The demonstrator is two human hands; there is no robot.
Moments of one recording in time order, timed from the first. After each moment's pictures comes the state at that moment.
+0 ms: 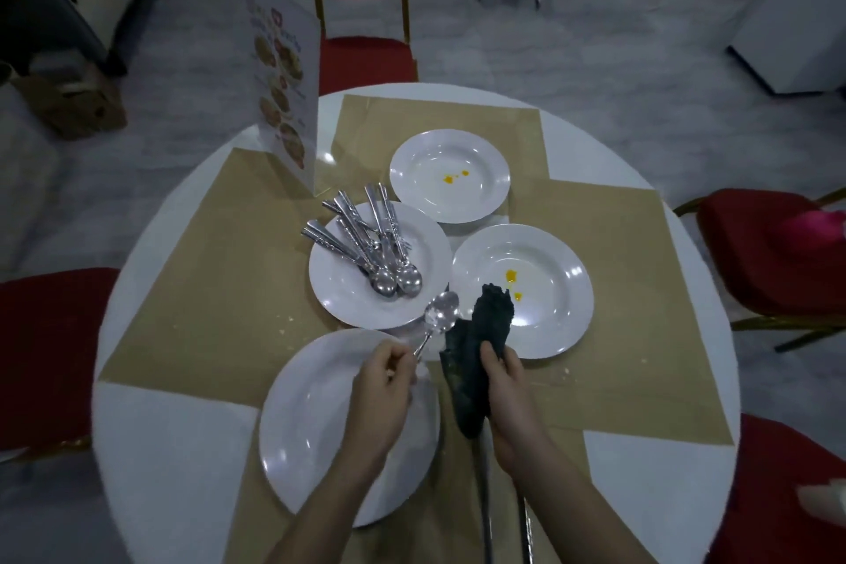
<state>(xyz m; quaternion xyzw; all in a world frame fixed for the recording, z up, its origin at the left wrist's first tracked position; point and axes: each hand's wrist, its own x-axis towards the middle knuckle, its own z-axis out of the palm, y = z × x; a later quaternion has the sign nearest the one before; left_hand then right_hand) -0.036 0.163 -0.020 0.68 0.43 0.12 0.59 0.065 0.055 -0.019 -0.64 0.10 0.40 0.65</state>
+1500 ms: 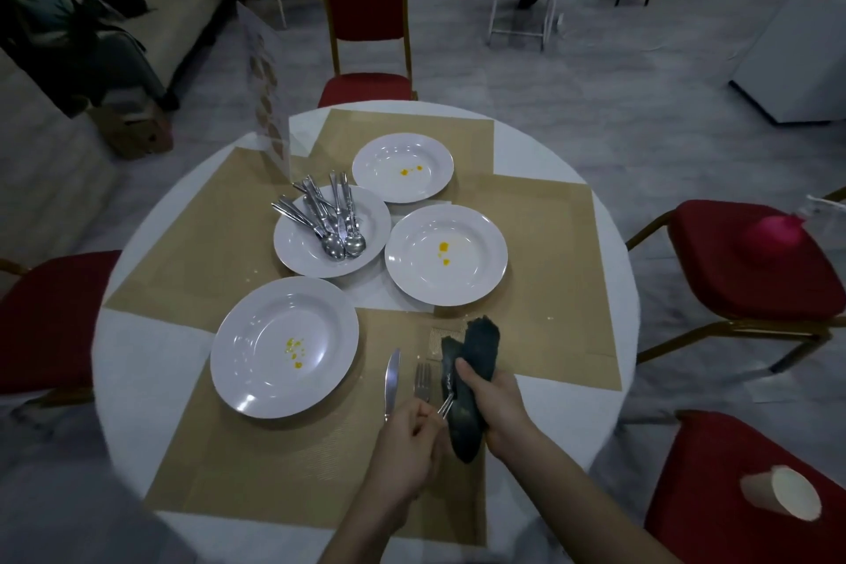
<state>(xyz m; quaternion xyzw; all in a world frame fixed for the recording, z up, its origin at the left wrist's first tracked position) -0.040 -0.072 0.013 0.61 0.46 0.03 0.64 0.088 -0.116 -0.016 -0.66 0.09 0.45 0.60</state>
